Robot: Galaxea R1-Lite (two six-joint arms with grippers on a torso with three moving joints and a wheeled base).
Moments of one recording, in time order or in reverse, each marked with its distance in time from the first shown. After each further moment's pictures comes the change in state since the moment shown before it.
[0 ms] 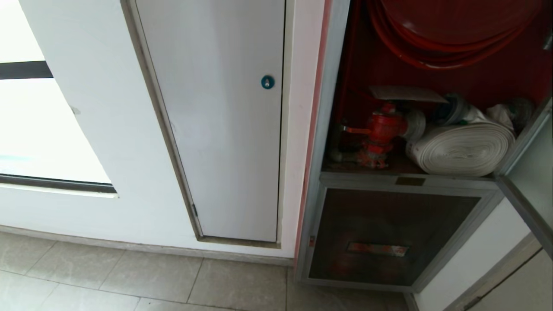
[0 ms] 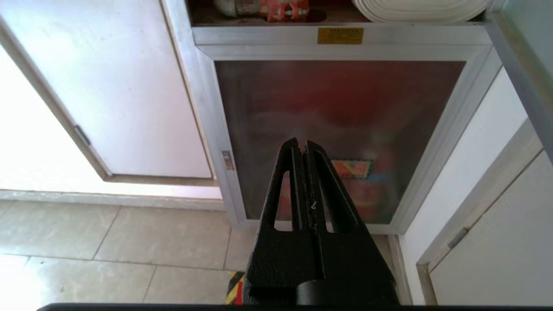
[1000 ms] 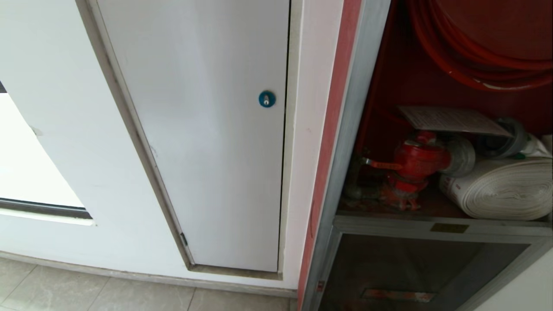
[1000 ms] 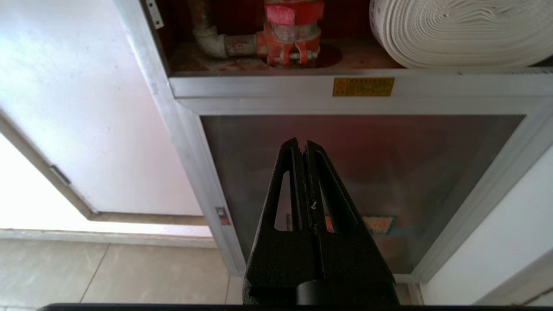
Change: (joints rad) left arm 0.000 0.000 0.000 0.000 0.002 -0.007; right arm 0.000 0.000 0.000 0.000 -0.001 0.014
